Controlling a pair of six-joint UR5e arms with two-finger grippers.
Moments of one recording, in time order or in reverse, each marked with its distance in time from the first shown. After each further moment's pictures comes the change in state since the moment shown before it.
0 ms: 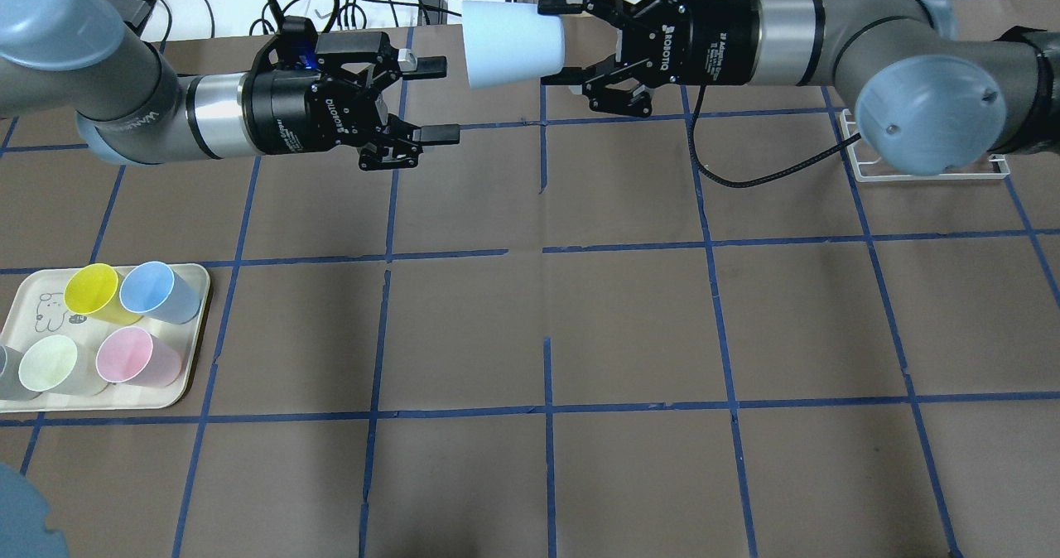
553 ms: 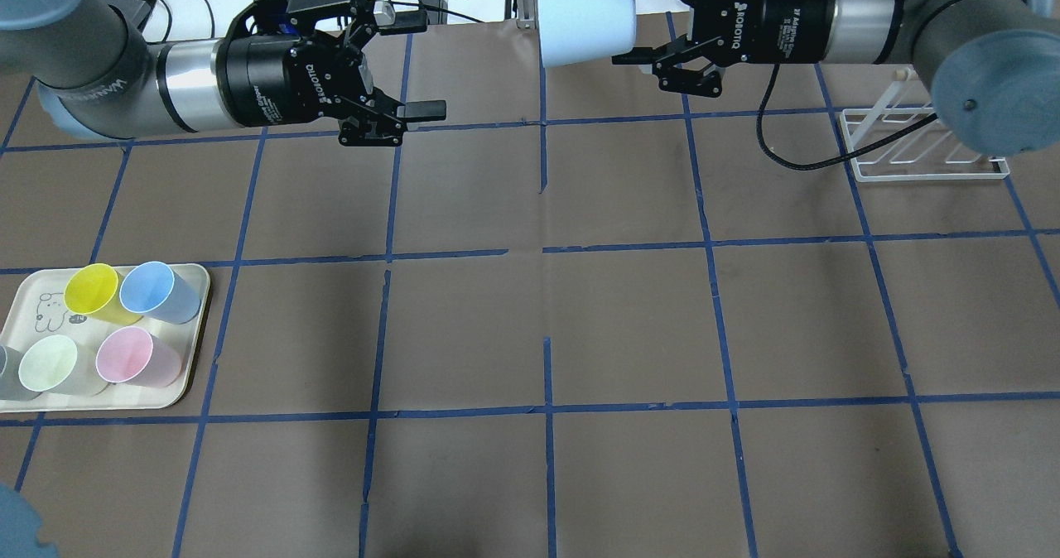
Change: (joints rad) left arm 0.002 0.010 0.095 -0.060 0.007 -0.019; right arm -0.123 -0.020 -0.024 -0.002 -0.156 0.035
